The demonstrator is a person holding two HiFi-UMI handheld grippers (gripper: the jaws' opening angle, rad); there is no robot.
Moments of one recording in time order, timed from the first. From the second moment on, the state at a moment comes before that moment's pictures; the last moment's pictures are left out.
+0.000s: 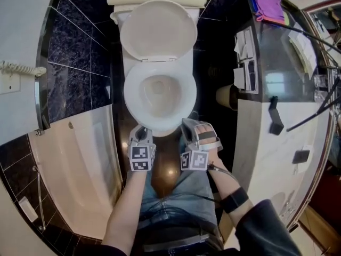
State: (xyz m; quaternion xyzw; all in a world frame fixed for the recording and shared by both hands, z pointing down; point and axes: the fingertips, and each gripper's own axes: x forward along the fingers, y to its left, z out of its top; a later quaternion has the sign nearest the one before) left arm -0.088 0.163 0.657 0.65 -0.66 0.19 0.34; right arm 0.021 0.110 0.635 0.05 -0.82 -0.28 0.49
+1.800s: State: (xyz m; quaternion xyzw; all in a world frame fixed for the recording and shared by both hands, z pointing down) left arm -0.077 0.209 0.800 0.66 -0.60 0.27 0.36; right arm 0.043 0.072 0.714 0.25 -0.85 -0.06 0.47
